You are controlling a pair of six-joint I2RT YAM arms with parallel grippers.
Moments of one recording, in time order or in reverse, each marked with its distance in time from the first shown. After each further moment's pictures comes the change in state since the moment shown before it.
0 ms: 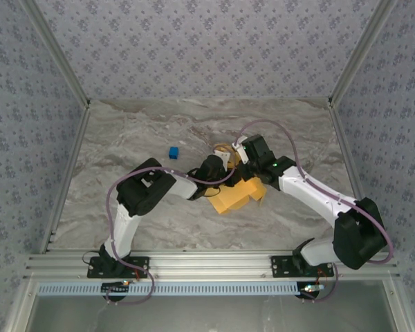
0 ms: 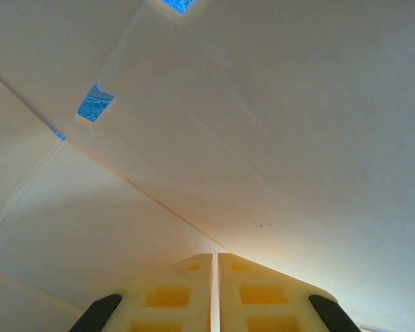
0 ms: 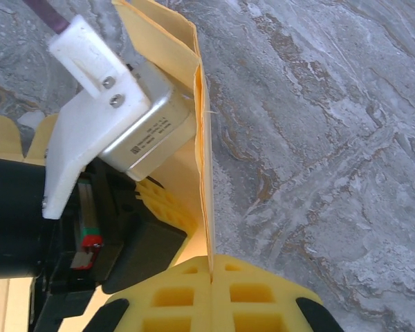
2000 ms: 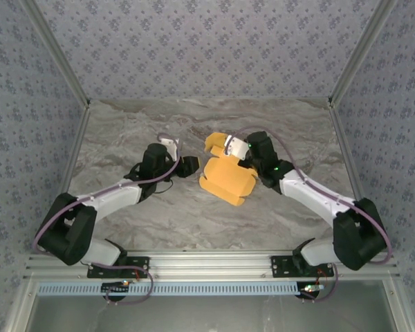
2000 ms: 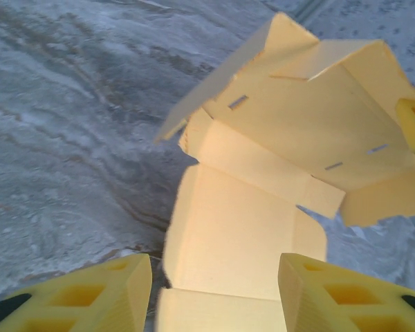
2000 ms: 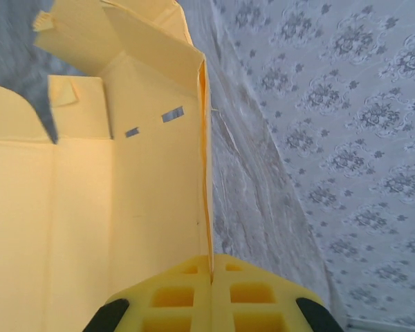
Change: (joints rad) left arm 0.304 -0.743 -0.365 -0.371 0.098 0.150; right arm -0.029 -0.031 -0.065 0.361 0.021 -0.705
